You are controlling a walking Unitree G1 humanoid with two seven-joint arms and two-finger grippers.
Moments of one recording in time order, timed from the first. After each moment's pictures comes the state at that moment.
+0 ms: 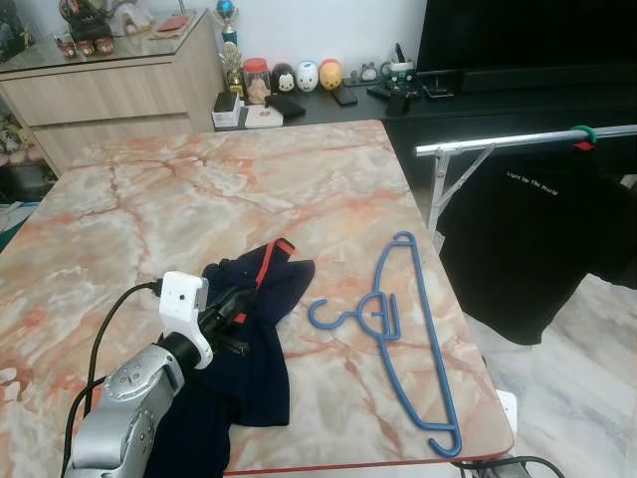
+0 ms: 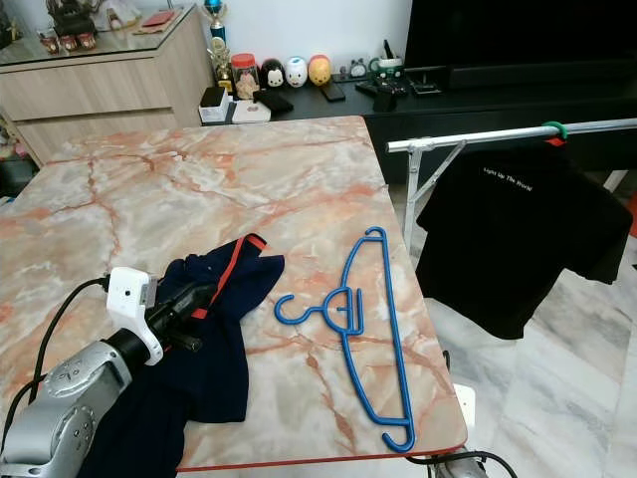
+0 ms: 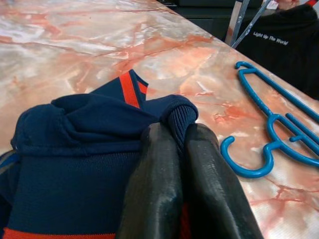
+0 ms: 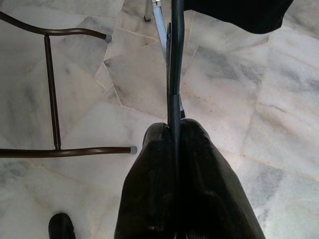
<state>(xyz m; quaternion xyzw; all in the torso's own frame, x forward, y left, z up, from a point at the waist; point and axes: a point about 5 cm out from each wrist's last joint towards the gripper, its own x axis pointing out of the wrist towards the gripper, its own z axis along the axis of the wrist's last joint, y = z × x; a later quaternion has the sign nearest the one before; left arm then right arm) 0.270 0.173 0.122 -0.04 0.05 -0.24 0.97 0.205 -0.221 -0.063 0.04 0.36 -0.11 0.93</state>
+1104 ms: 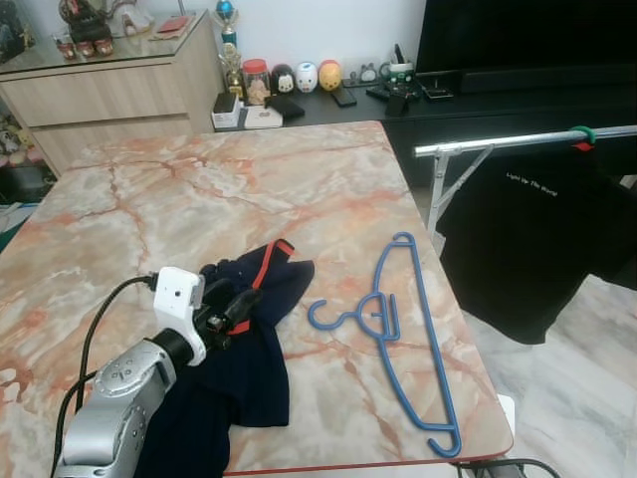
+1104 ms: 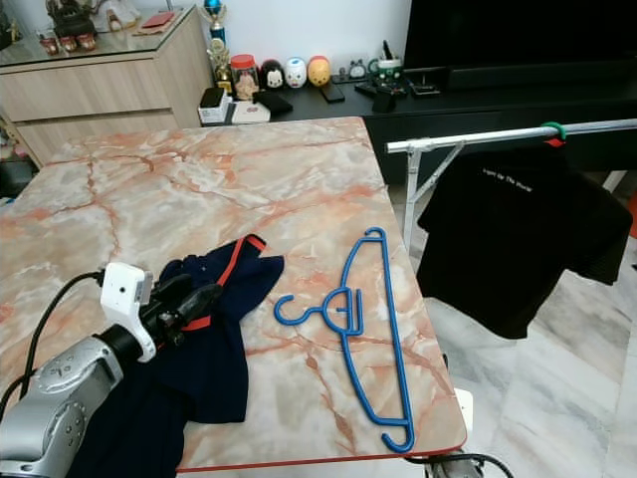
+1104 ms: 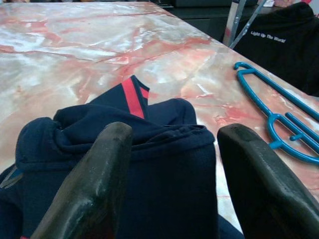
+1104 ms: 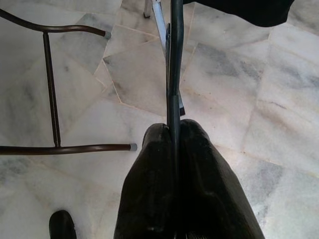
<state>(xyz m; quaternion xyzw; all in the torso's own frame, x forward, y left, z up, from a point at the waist) 0.269 0.181 0.127 -0.03 0.04 -0.24 0.97 0.200 -0.220 -0.066 0.04 0.36 -0.11 0.92</state>
